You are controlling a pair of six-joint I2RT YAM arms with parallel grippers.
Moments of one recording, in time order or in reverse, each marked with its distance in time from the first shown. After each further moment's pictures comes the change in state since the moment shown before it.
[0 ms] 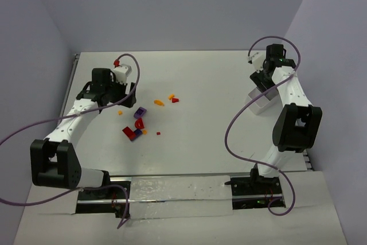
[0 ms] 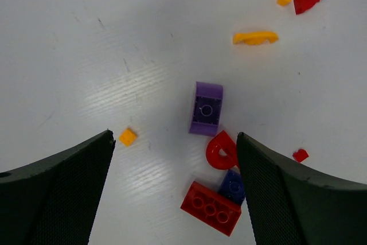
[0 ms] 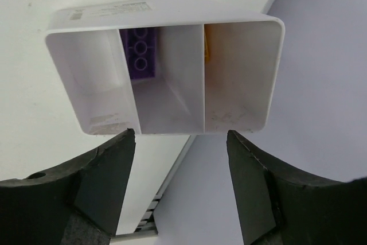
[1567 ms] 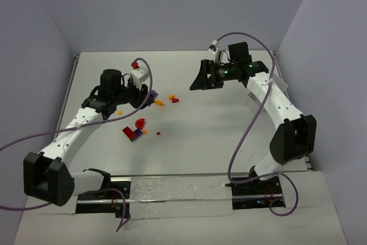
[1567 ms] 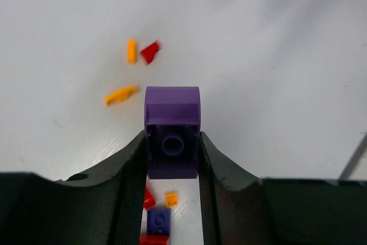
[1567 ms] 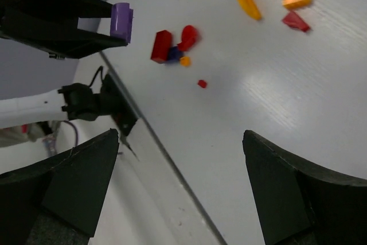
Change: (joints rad) left arm -0.179 -0.095 -0.045 0.110 0.273 -0.002; right arm 0.392 -0.129 -0.022 0.165 -0.955 0.972
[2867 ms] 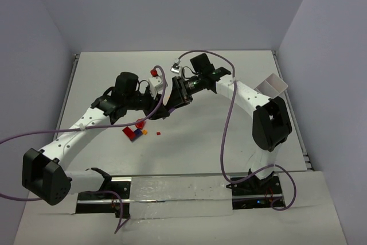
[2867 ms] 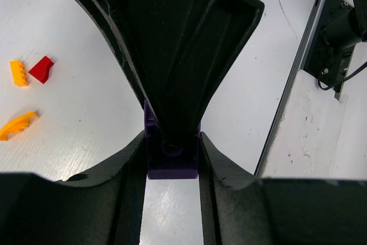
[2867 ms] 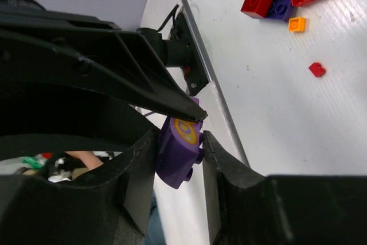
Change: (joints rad) left arm -0.211 -0.016 0.070 -0.096 0.137 -0.043; right arm 0.282 0.235 0.029 0.138 -0.269 0.194
